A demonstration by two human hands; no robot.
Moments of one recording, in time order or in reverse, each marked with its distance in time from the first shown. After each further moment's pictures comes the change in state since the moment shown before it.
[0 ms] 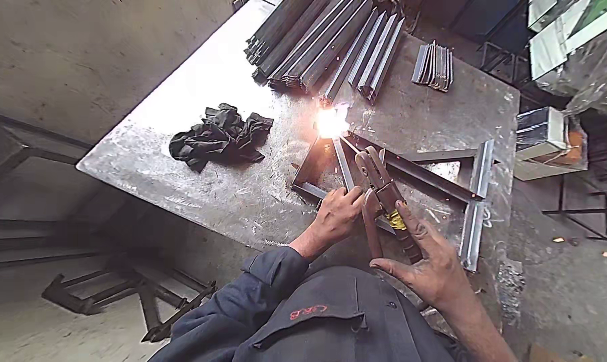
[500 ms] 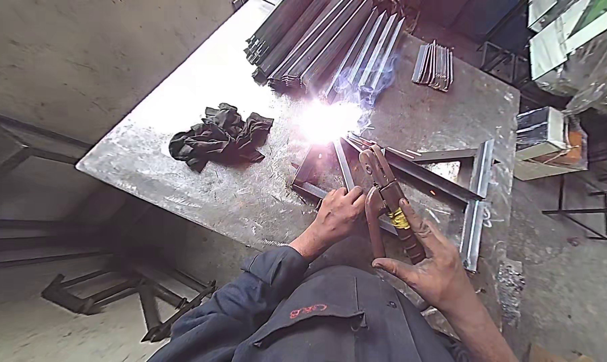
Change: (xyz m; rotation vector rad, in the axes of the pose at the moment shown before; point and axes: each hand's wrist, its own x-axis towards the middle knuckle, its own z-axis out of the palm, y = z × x) left_hand 0.000 -0.001 0.002 0.024 -0.030 -0.003; right_hand 0.000 0.000 -0.003 0.046 -0.005 0.028
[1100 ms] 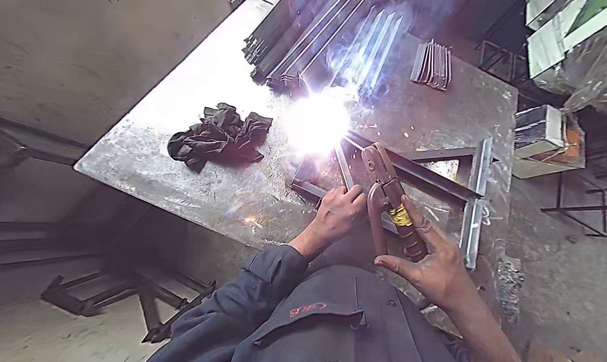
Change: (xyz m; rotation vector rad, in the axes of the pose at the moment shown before) left_hand 0.002 0.001 0.000 0.017 0.004 0.019; right_hand 0.001 -0.002 -0.002 0.098 -0.021 0.056
